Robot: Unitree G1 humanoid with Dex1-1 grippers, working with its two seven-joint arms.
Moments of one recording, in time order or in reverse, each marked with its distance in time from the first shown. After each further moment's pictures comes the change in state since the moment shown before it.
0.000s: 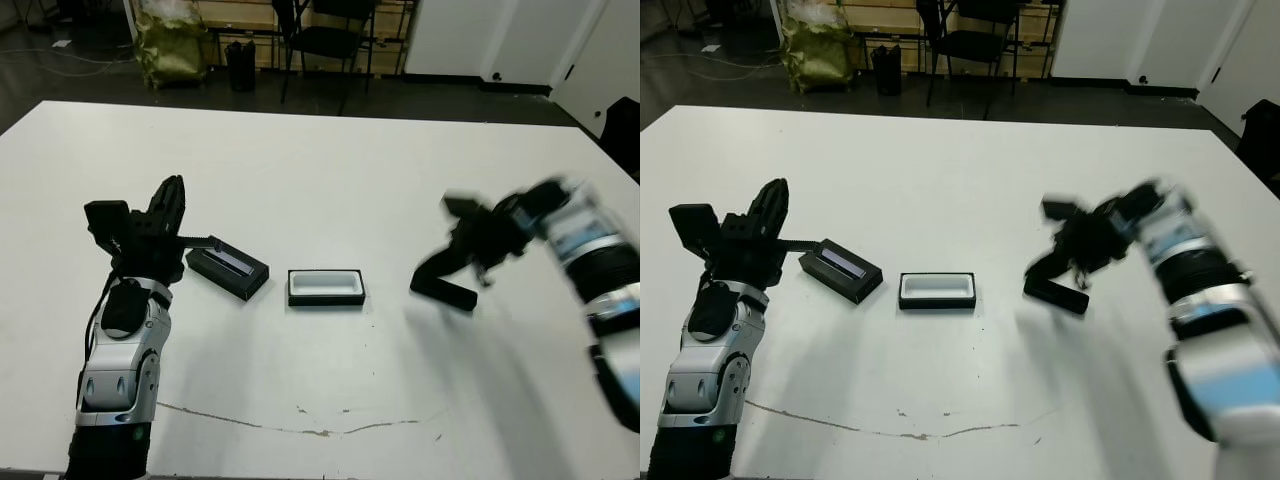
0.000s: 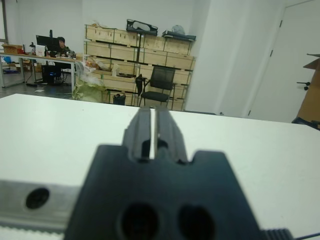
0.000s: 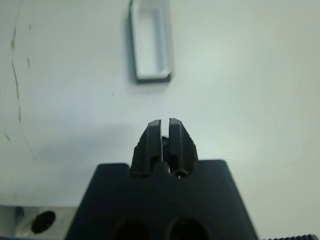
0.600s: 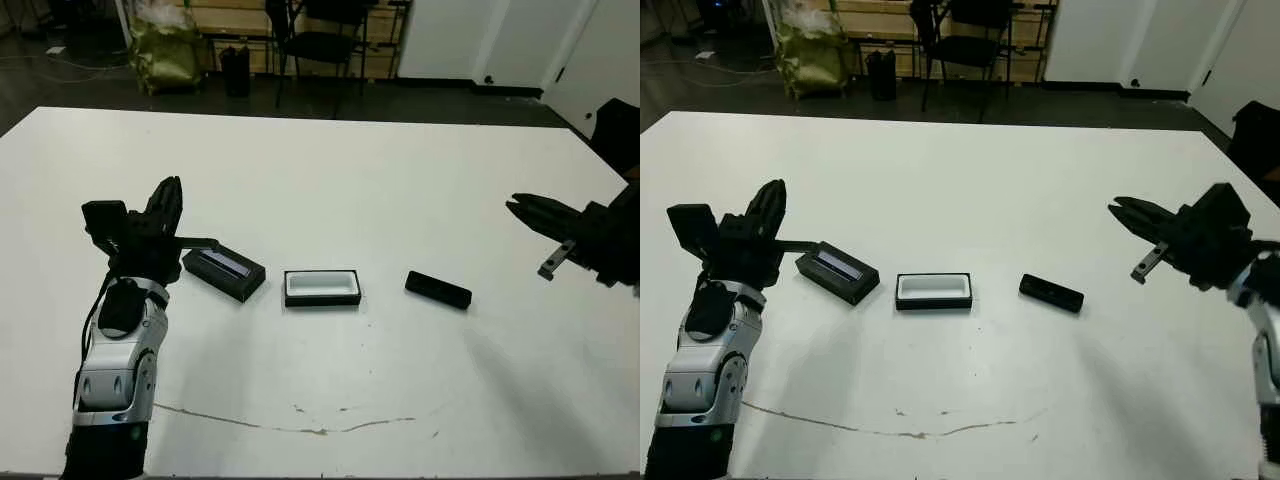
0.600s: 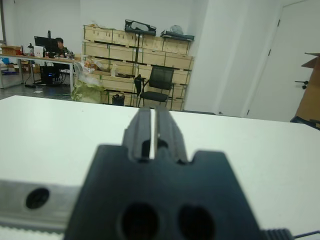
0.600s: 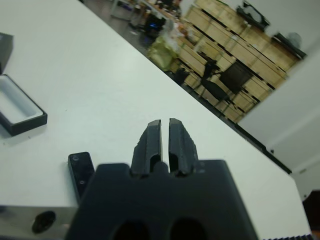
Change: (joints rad) left arm 0.000 0.009 0.020 0.007 -0.015 0.016 -0.015; right arm 0.757 0.094 -0.507 -0.558 0.169 -0.063 -0.821
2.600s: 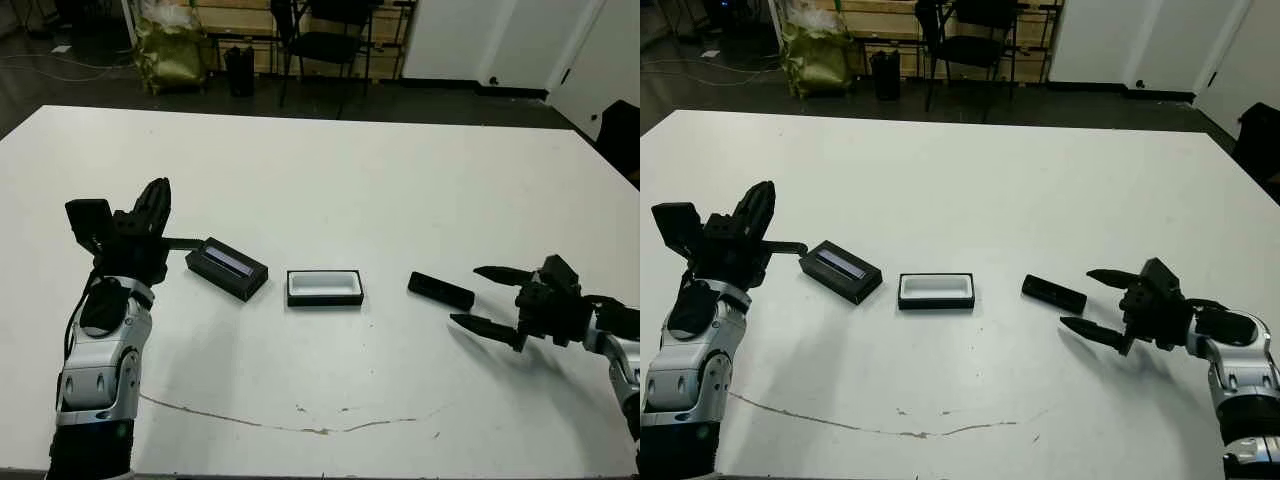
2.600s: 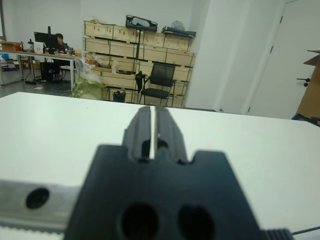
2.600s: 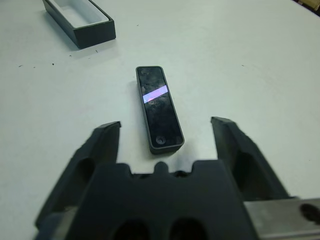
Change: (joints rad) left arm -0.003 0.038 0.035 0.017 -0.025 0.020 -0.037; right arm -0.220 0.009 0.249 0.758 -0.030 -0.277 0.409
